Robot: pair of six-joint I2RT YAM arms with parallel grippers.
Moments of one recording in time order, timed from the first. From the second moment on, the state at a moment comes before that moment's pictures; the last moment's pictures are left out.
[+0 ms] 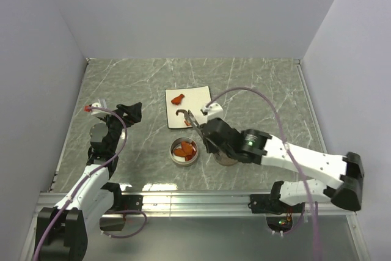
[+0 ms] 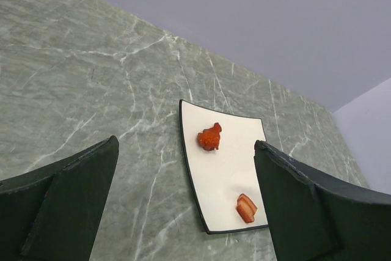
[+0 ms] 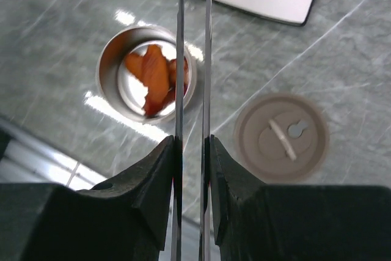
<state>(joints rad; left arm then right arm) -0.07 0.83 0.23 0.64 0.06 -0.58 1.11 1.24 1.06 -0.64 0.44 0.52</state>
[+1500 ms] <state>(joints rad) -0.07 0.83 0.23 0.64 0.06 -0.58 1.50 1.14 0.96 -0.88 0.51 0.70</state>
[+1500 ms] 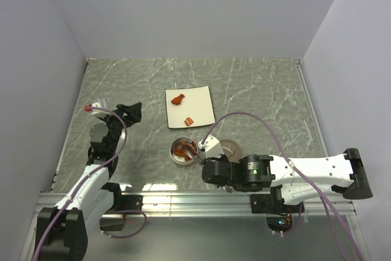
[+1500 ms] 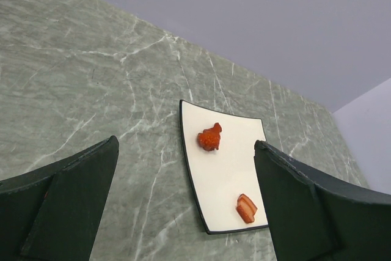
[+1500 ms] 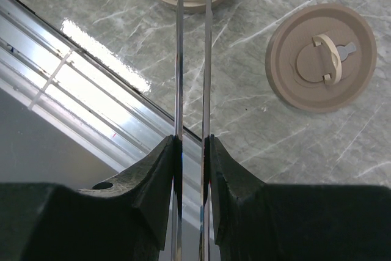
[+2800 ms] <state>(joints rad) -0.07 0.83 0.23 0.64 0.06 -0.59 1.52 1.05 1.08 -0.89 0.65 0.67</state>
